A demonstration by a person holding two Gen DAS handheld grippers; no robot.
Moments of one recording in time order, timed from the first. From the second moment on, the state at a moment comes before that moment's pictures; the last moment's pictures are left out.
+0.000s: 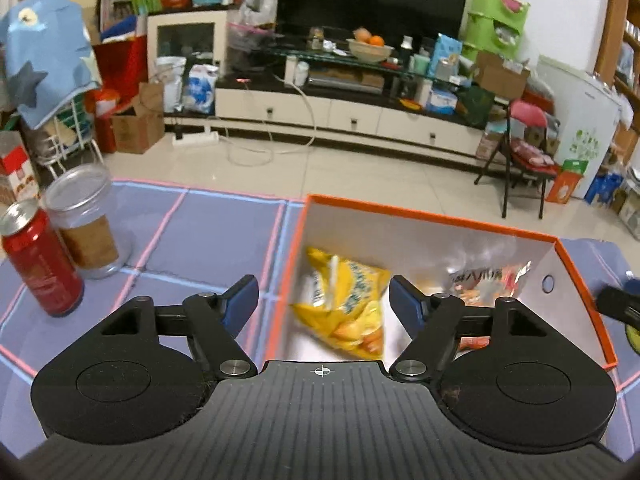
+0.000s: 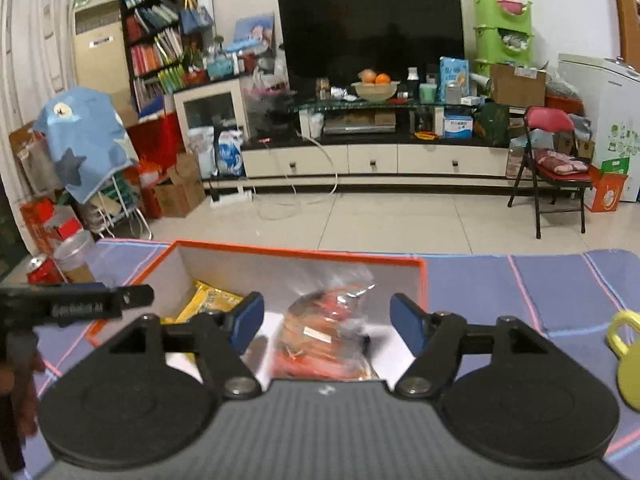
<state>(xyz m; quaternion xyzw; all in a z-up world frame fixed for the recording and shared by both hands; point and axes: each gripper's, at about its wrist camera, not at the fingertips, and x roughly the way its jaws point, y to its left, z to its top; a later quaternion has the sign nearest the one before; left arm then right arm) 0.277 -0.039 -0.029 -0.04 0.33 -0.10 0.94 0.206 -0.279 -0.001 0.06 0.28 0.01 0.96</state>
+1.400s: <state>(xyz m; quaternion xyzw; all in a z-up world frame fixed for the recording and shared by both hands) 0.264 -0.030 -0.066 -0.01 0.45 -0.13 0.88 0.248 -0.241 -0.038 0.02 0.50 0.00 0.87</state>
